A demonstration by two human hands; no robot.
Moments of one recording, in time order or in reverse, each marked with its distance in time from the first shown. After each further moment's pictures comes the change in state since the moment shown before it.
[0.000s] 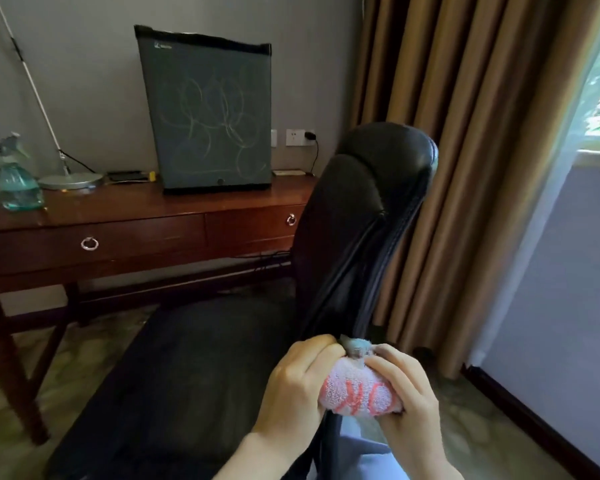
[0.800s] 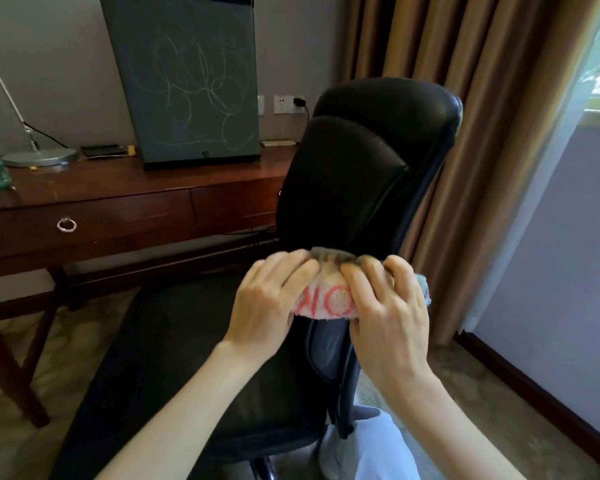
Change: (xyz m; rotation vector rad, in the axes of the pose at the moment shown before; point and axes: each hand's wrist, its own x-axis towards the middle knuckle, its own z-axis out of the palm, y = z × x) left_hand 0.057 -0.053 -0.023 0.265 0.028 0.189; right_hand 0.085 -0.052 0.015 -0.721 0.023 -0.072
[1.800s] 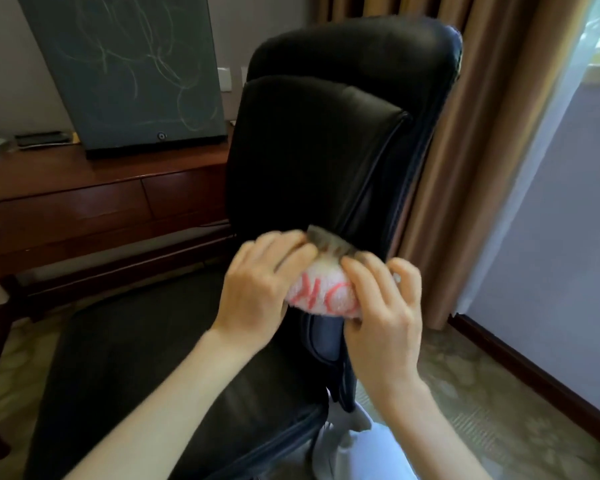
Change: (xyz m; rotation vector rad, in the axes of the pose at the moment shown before) left_hand 0.029 -0.021 0.068 0.041 -0.006 0.065; right_hand -0.016 0.035 0.072 0.181 0.157 0.158
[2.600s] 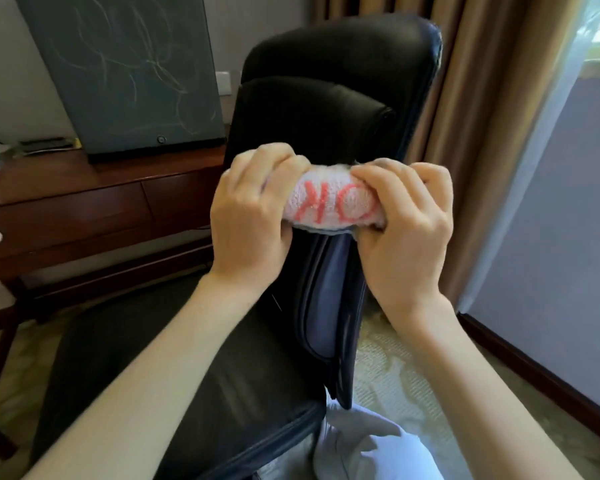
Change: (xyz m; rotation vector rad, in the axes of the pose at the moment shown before) left_hand 0.074 0.015 -0.030 -0.015 0.174 -0.121; right_hand 0.089 0.006 -0.018 0.128 0.133 0.000
